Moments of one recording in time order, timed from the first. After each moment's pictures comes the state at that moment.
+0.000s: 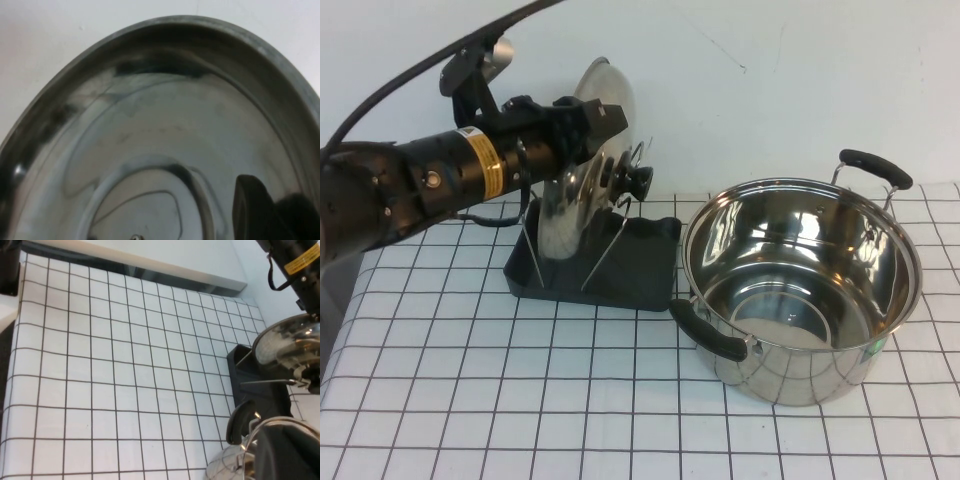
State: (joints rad) right arm 0.61 0.73 -1.02 0.50 1.01 -1.07; left arm -0.32 1.73 -1.19 1.18 -0.59 -1.82
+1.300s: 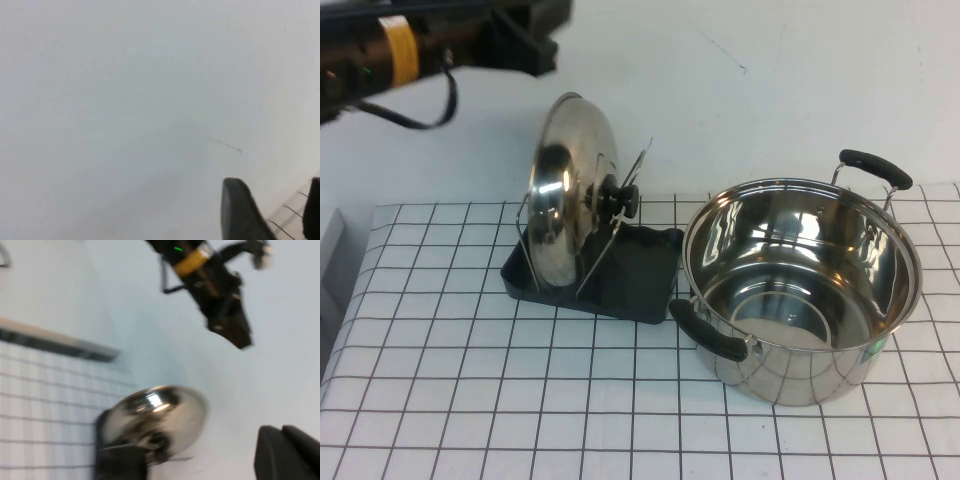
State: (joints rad) right arm 0.61 0.73 -1.01 0.53 0.63 -1.20; left arm -0.30 1.54 -1.38 1.76 -0.44 -1.68
